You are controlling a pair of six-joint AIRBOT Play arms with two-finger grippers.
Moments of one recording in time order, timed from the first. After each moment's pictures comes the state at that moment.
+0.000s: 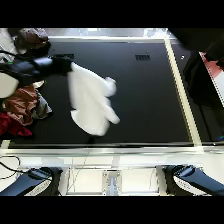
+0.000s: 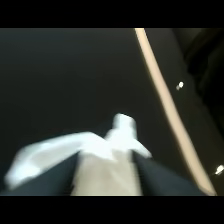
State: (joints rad) left arm -0.43 -0.98 1.37 1.52 -0.88 -1.78; right arm 0.41 -1.05 2.12 -1.28 1.27 1.34
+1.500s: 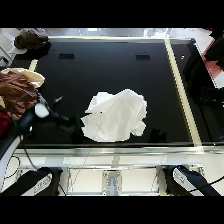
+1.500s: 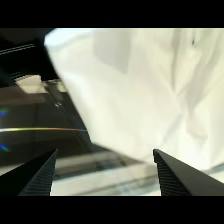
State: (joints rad) left arm -0.11 -1.03 0.61 1.01 -1.06 -1.58; right arm -0.25 -1.01 1.30 -1.75 1.43 1.56
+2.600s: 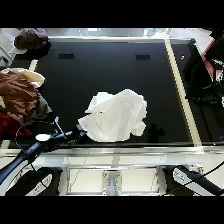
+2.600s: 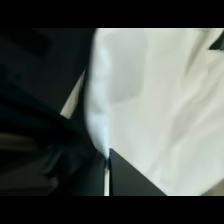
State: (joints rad) left arm -0.14 -0.97 0.17 0.20 -0.60 -1.19; right arm -0.27 -1.13 1.30 -1.47 1.41 1.51
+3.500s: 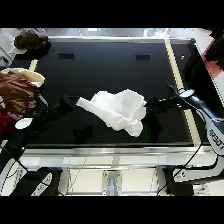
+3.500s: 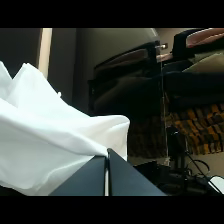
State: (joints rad) left arm -0.07 -0.78 0.47 0.02 -0.56 -0.96; right arm -0.10 -1.55 0.98 -0.74 0.97 1.17
